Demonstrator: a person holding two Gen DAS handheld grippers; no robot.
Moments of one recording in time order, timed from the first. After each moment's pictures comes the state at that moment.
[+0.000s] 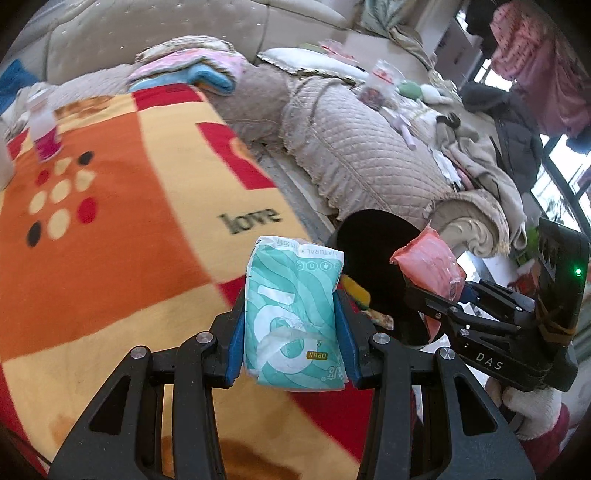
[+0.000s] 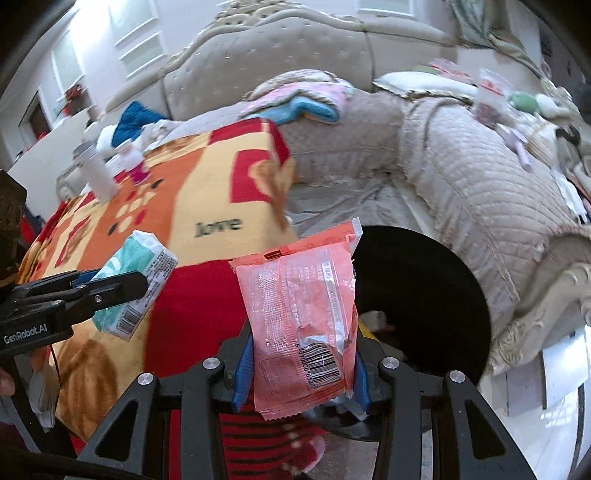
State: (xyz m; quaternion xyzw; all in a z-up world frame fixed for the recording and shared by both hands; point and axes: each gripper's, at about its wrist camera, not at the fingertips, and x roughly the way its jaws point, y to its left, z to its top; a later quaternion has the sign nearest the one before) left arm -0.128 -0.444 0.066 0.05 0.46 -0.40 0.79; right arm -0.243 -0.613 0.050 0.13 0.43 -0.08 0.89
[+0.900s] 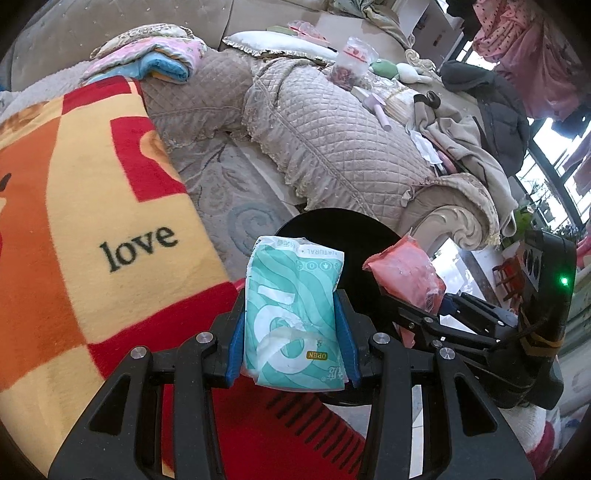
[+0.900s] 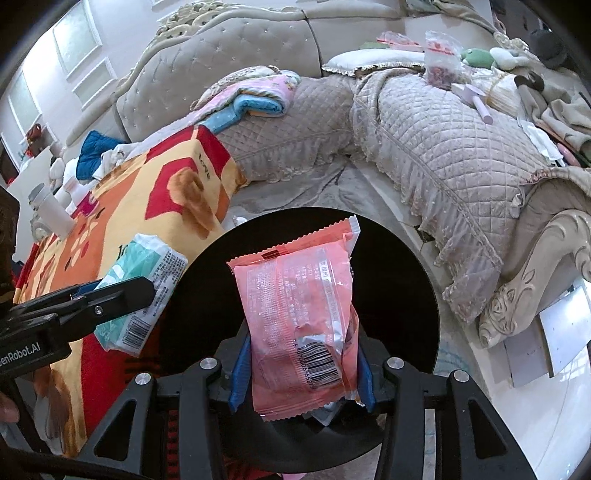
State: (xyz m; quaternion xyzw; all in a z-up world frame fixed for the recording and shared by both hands) left arm -0.126 -0.528 0.040 0.06 0.48 -0.44 0.76; right arm -0.251 -0.680 0.018 0.19 0.43 -0.13 0.87
